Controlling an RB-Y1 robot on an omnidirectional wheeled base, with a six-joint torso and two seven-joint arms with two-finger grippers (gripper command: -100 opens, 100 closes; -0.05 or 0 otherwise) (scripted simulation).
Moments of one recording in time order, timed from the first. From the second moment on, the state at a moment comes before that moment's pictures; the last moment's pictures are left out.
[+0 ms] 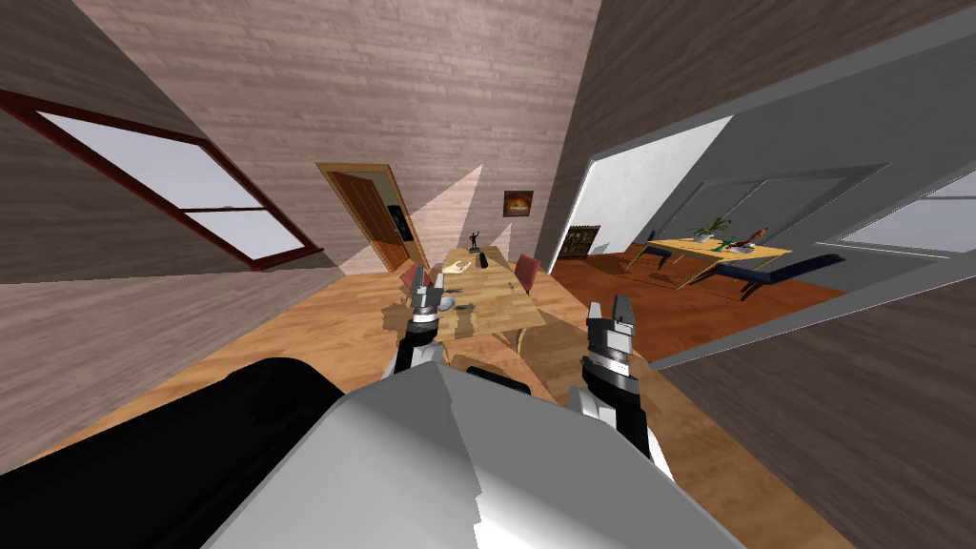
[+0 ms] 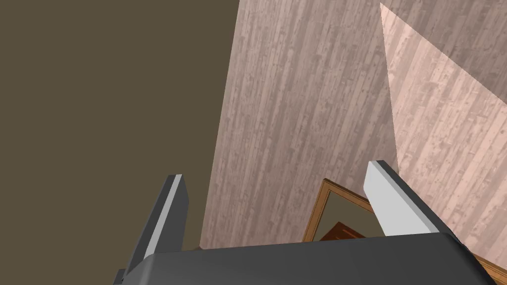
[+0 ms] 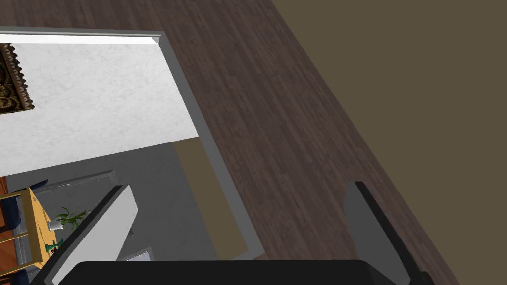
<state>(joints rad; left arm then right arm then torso) 0.54 0.04 -0.04 -2.25 0.12 -0.60 0.02 0.53 0.02 0.05 -2.21 0.01 -0.51 0.16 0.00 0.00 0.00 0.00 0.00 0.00</state>
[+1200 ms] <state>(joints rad) 0.39 0.14 0.10 -2.01 0.12 -0.35 0.05 0.53 0.02 0.05 -2.21 0.01 -0.51 0.16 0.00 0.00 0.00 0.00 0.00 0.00</state>
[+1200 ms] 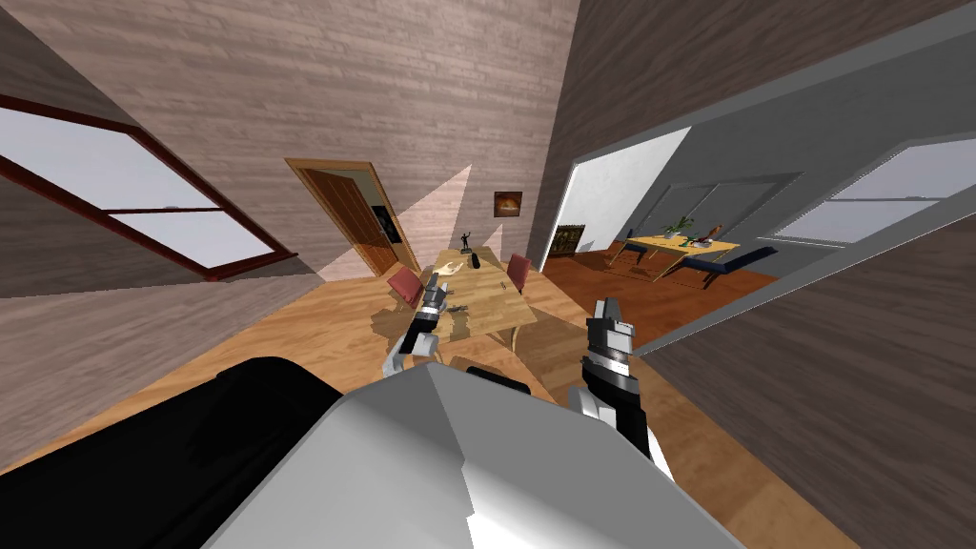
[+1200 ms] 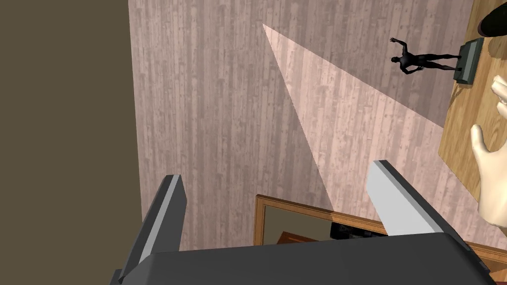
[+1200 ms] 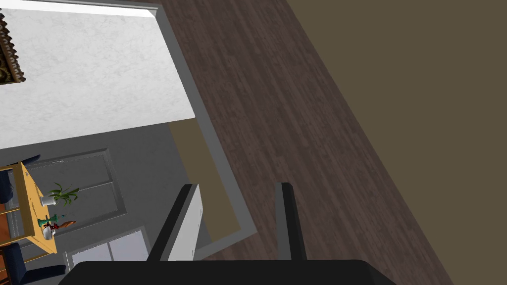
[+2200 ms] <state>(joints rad) 0.26 0.14 0.23 -1.76 0.11 -0.11 0.07 0.53 0.02 0.05 -2.21 0.01 -0.51 0.16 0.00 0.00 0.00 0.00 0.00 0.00</state>
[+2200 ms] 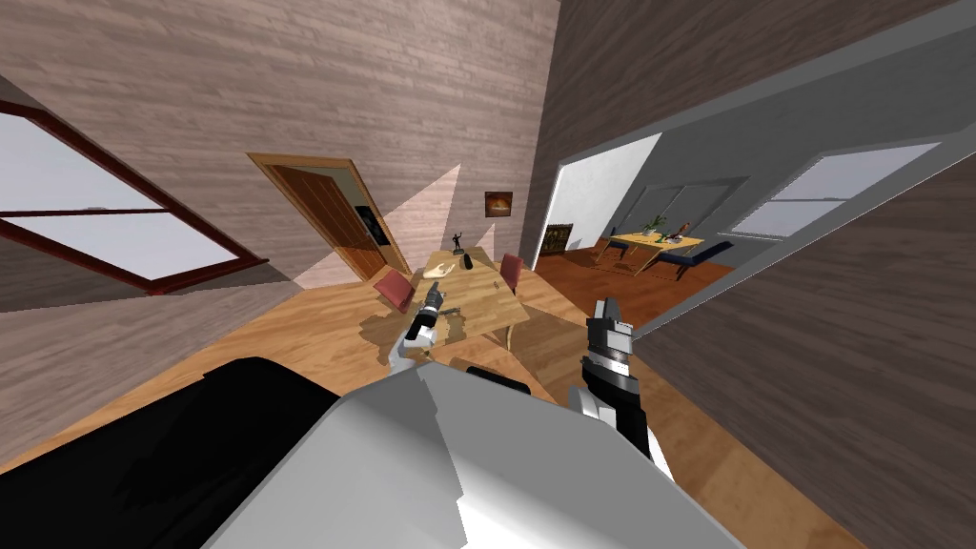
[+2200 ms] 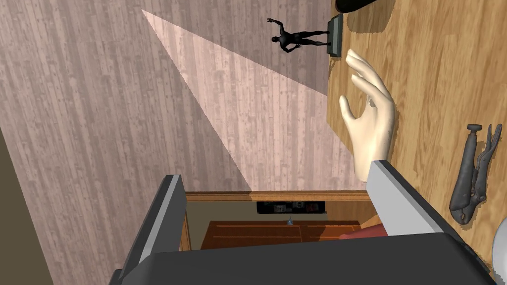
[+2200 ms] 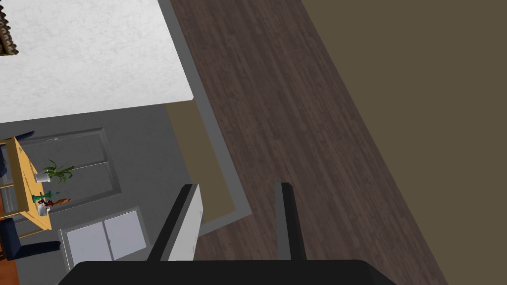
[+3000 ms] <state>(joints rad) 0.14 0.15 0.33 -1.57 0.11 0.09 0.10 0.53 0.02 0.05 -2.21 0.01 -0.51 0.16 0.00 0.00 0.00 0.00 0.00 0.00</state>
